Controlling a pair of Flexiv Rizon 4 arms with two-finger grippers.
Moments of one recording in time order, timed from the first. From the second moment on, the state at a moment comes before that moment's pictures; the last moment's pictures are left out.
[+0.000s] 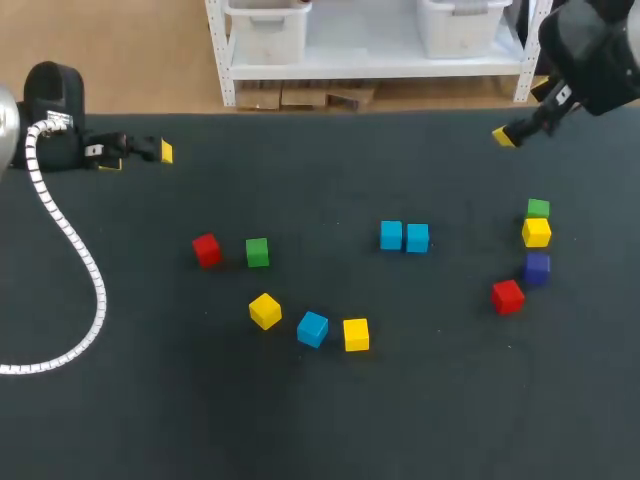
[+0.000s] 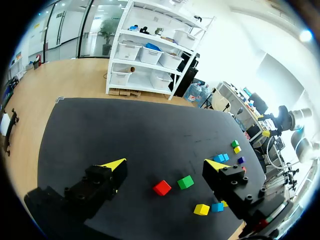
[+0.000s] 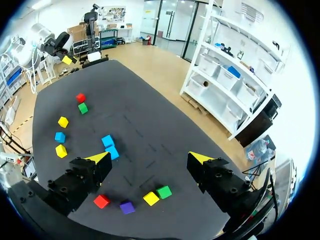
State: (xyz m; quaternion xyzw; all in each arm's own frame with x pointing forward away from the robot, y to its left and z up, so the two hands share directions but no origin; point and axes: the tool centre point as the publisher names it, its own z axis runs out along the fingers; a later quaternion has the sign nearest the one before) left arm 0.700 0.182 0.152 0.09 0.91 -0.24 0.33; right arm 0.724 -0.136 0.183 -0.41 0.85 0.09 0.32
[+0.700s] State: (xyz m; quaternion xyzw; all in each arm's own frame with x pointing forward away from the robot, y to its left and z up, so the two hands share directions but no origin) left arm 0.680 0.159 0.152 0.19 0.91 -0.19 0.33; right arm 0.724 -0.136 0.183 -0.41 0.85 0.09 0.32
